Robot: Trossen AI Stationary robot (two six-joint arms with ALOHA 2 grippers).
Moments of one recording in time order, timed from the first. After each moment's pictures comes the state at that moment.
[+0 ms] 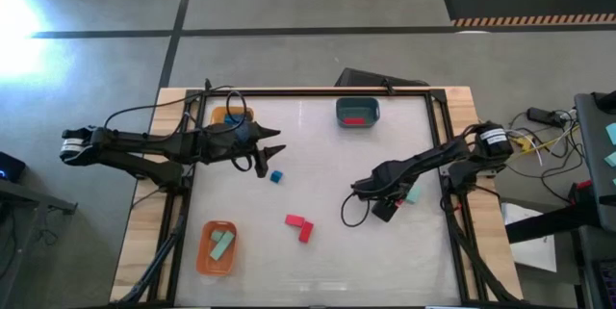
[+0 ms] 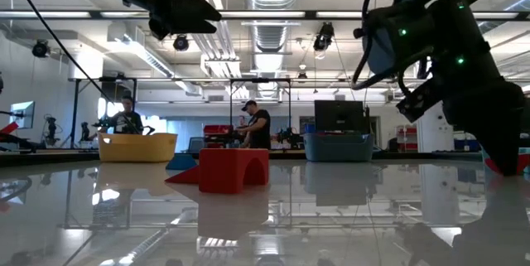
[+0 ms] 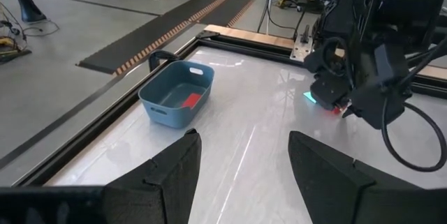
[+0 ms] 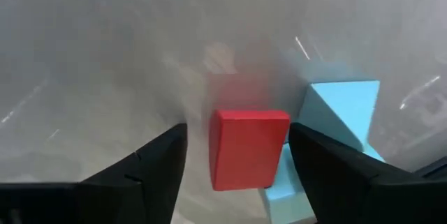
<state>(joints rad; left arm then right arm) 0.04 1.01 0.69 0.04 -0.30 -0.15 0.16 1.73 0.92 -1.06 -0.11 0.81</state>
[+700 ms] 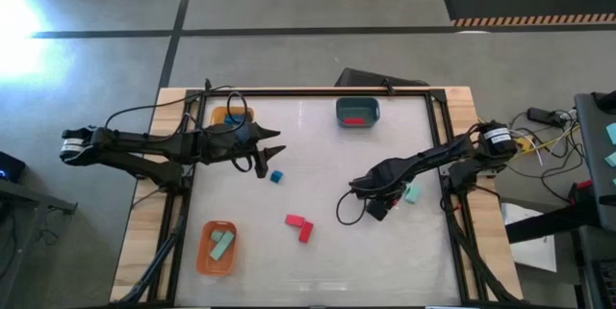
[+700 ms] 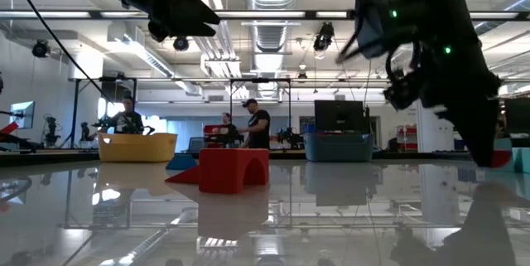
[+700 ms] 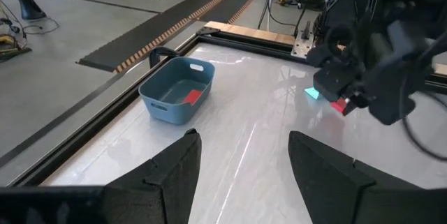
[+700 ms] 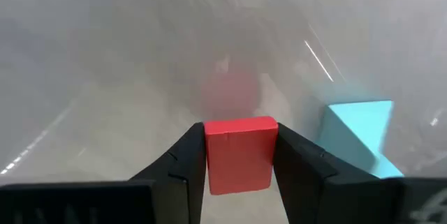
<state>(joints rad) 0.04 1.01 0.68 0.05 -0.30 -0.15 0.16 1.68 0.96 -1.02 -0.10 0.87</state>
